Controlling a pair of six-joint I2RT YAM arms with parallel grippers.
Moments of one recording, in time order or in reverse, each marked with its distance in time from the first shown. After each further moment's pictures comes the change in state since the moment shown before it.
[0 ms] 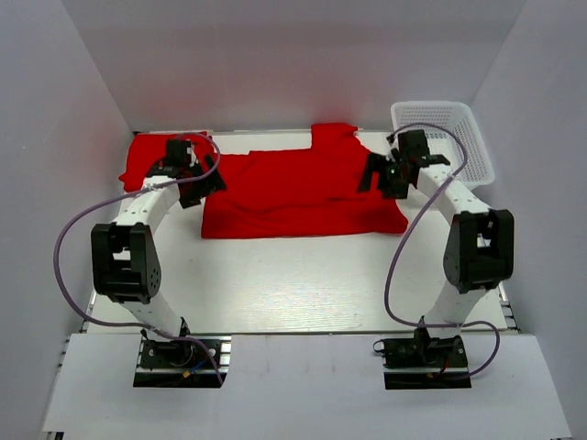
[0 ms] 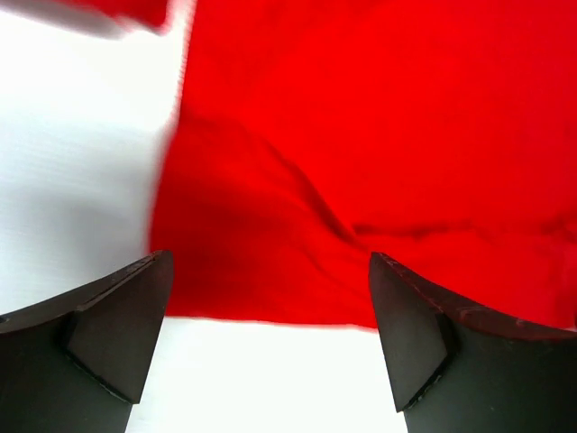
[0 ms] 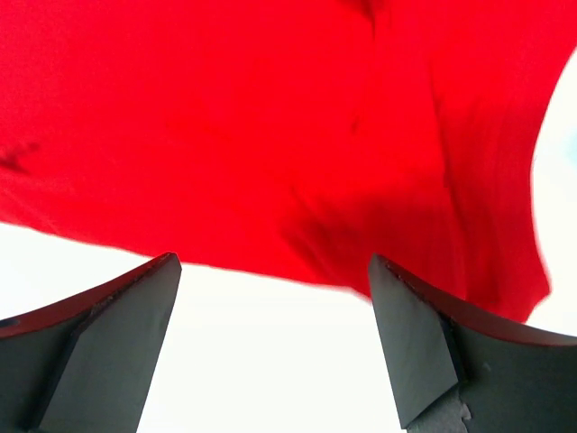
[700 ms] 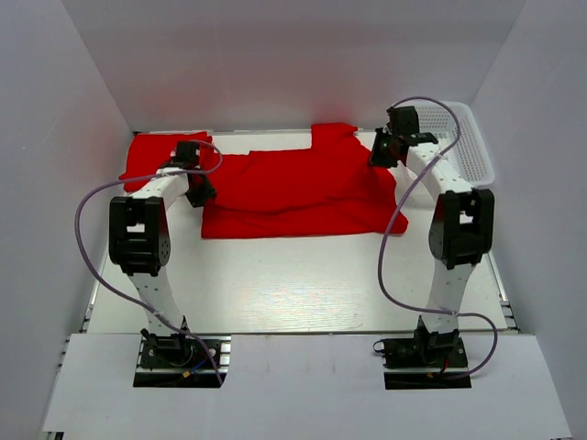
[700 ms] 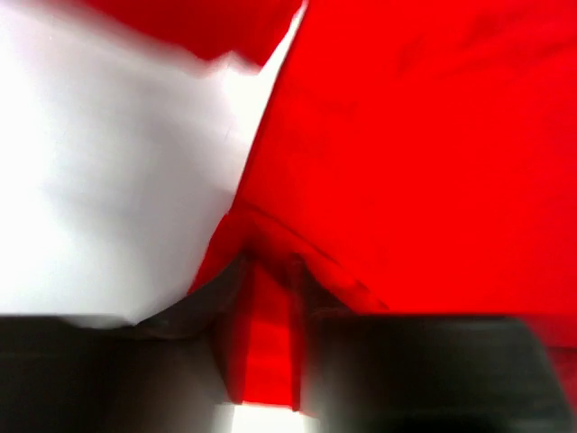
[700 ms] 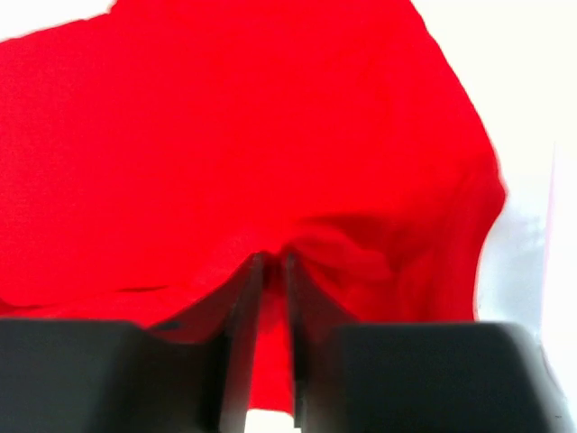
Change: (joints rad) left arm 0.011 0.230 0.068 -0.001 -0.134 -0.064; right arm 0.019 0.191 0.281 0.060 0.165 0.076
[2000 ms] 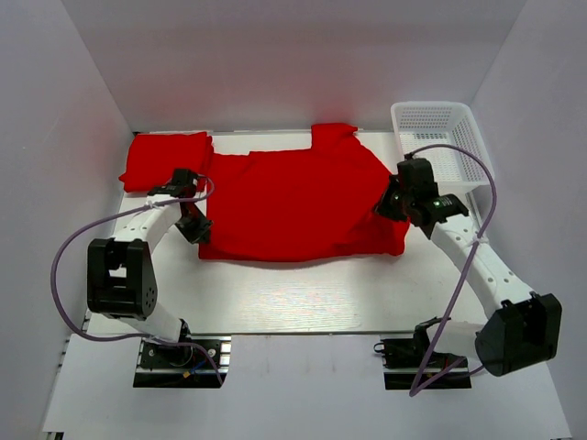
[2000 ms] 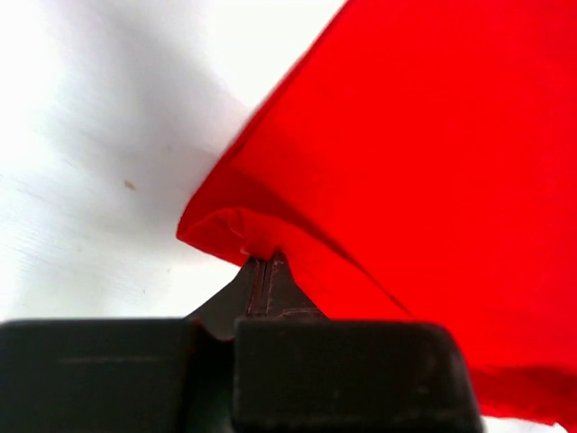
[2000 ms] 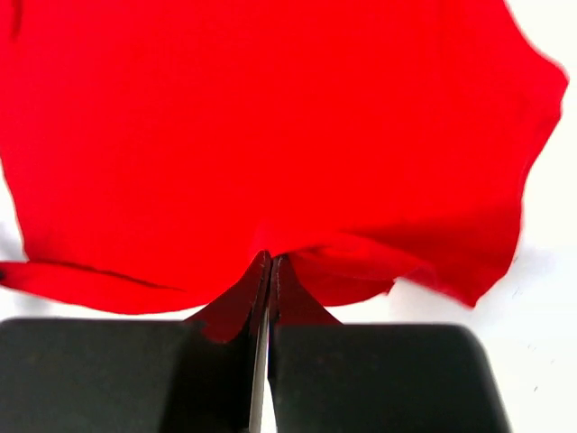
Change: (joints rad) left arm -0.041 -0.359 -0.305 -0.293 0.012 -0.227; right arm 0.164 -0.744 -0.634 -0.079 0.137 0.268
